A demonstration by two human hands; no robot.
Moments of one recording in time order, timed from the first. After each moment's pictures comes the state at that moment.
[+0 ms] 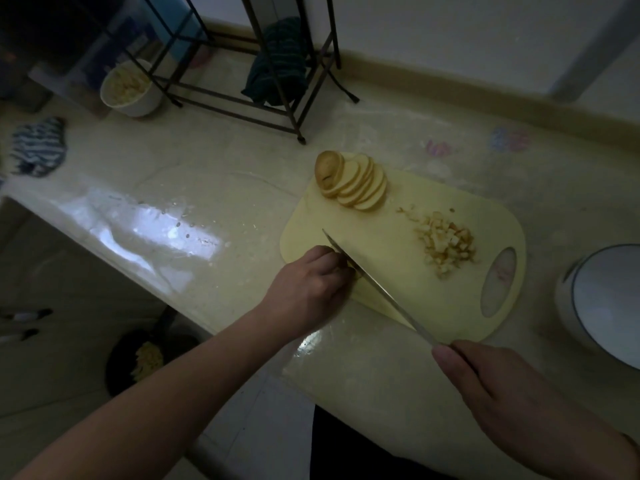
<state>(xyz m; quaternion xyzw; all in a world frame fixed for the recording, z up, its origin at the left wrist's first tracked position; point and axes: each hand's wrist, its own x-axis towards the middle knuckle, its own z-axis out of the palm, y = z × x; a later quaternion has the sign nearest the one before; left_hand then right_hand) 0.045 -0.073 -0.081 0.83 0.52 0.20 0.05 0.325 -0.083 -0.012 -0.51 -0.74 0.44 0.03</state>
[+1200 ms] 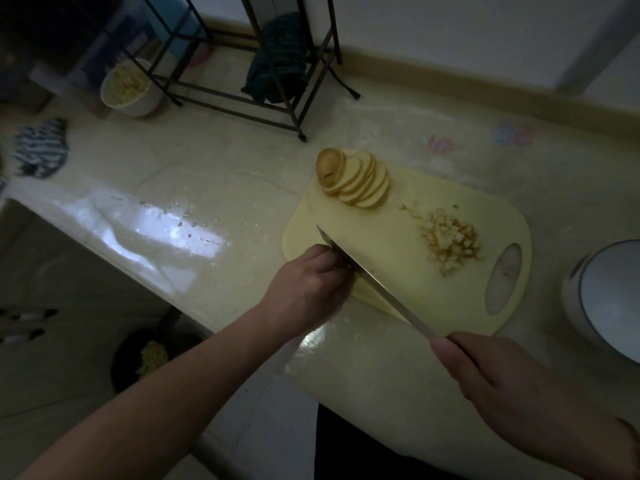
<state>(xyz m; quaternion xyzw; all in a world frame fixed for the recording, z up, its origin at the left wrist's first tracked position) 0.042 -0.073 -0.080 0.82 0.52 0.22 0.07 0.320 -0.076 -0.013 -0.49 -0.74 0.46 0.04</state>
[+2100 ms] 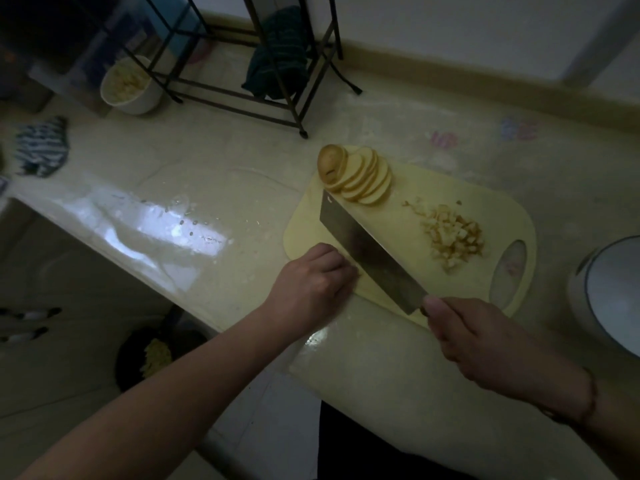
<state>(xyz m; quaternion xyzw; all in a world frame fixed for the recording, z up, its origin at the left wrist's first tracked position) 0.047 -0.074 -0.072 0.82 0.52 0.22 0.06 0.297 -0.048 -0.020 -0.49 -0.67 0.56 0.02</state>
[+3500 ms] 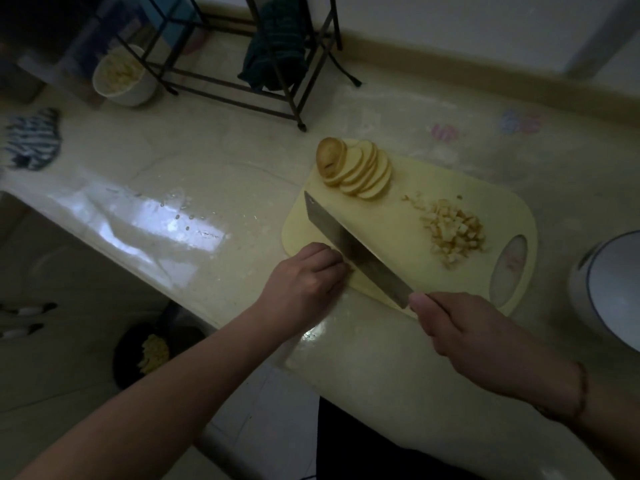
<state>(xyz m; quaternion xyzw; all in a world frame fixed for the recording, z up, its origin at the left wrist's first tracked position) 0.038 -0.081 -0.076 0.83 0.51 0.21 0.06 0.288 -0.051 -0.018 -0.49 -0.71 0.50 0.02</state>
